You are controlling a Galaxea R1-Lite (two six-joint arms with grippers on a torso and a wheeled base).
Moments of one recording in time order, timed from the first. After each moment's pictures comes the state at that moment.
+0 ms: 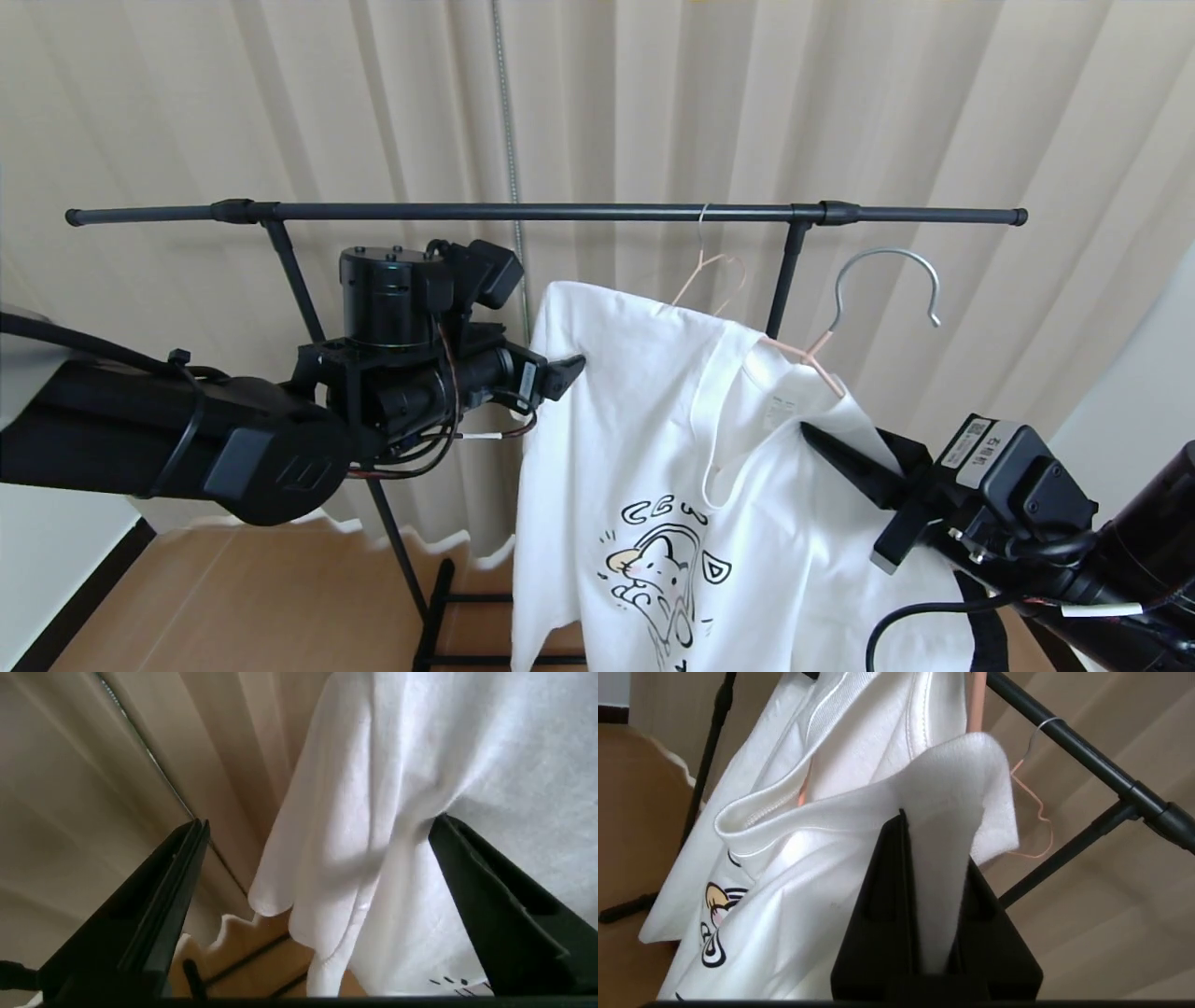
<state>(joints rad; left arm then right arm) -0.50 1.88 -1.03 -0.58 0.03 0.14 0.51 1.66 -0.18 -1.53 0.14 -0.51</state>
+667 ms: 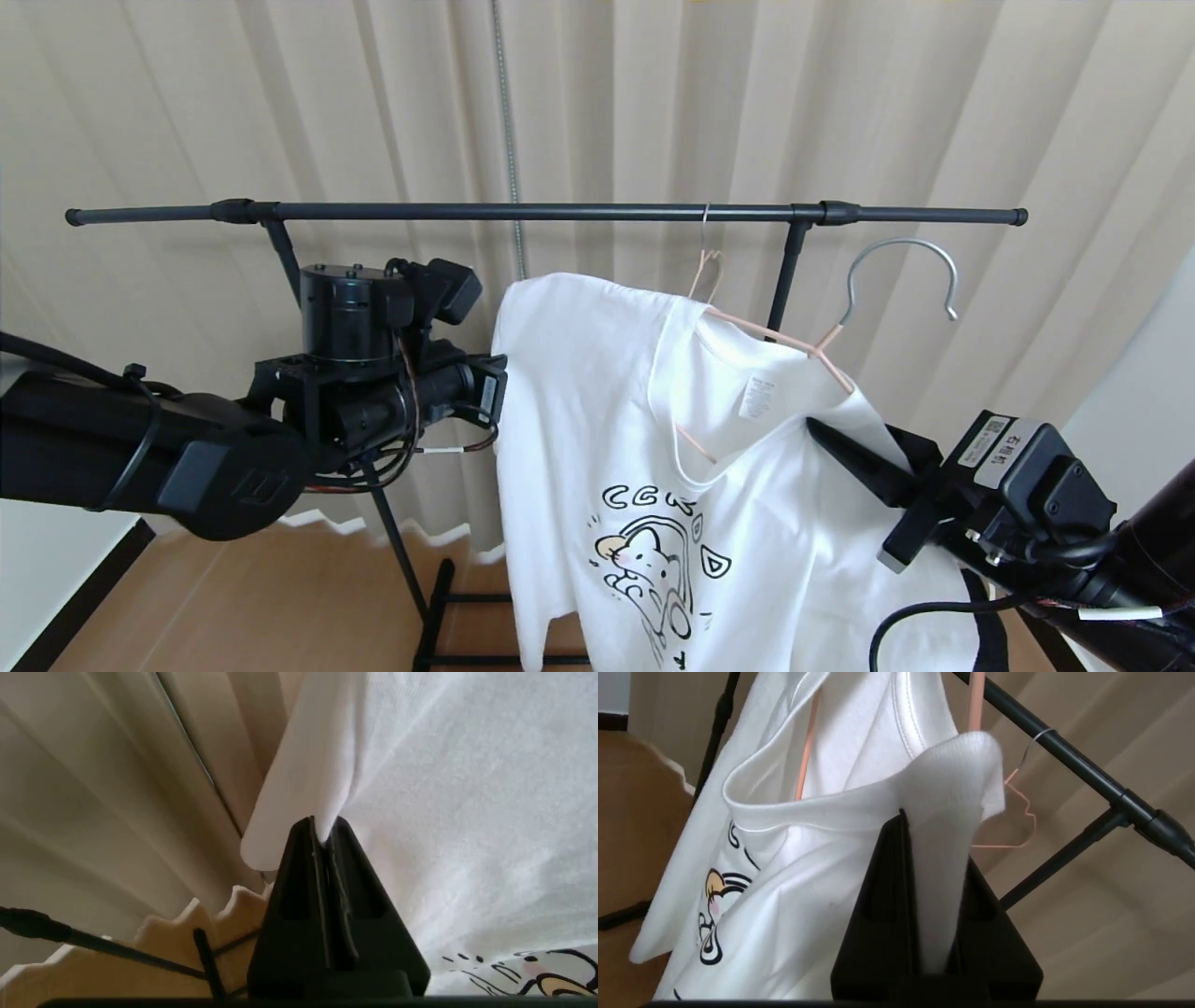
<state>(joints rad) -0.43 1.84 -0.93 -0.58 0.04 0.13 0.52 1.64 -0.18 -1.52 0.14 -0.51</state>
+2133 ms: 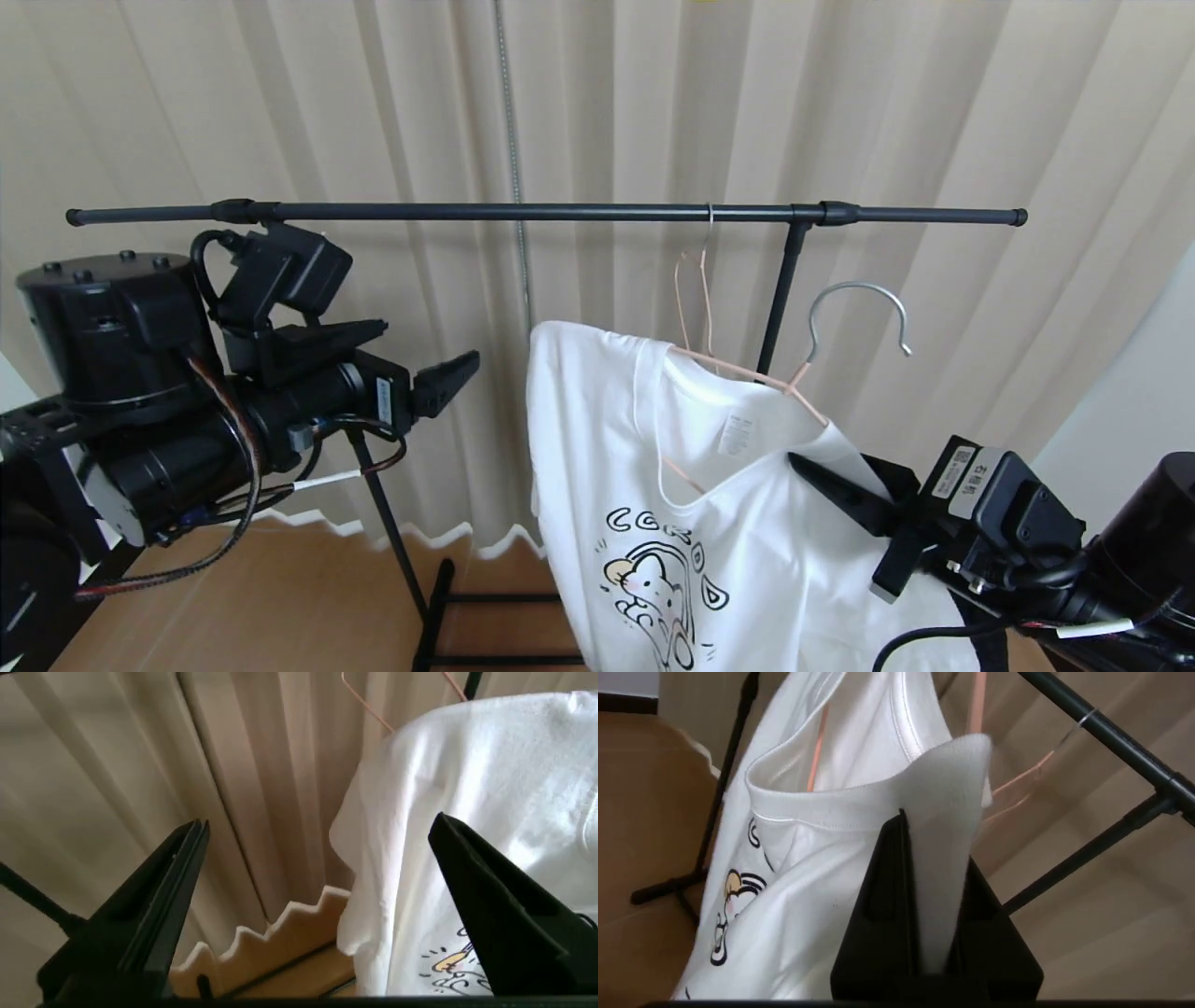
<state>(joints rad) -0.39 1.52 -0.69 -0.66 -0.01 0.13 0.52 1.68 -0.15 -1.50 0.22 -0.51</state>
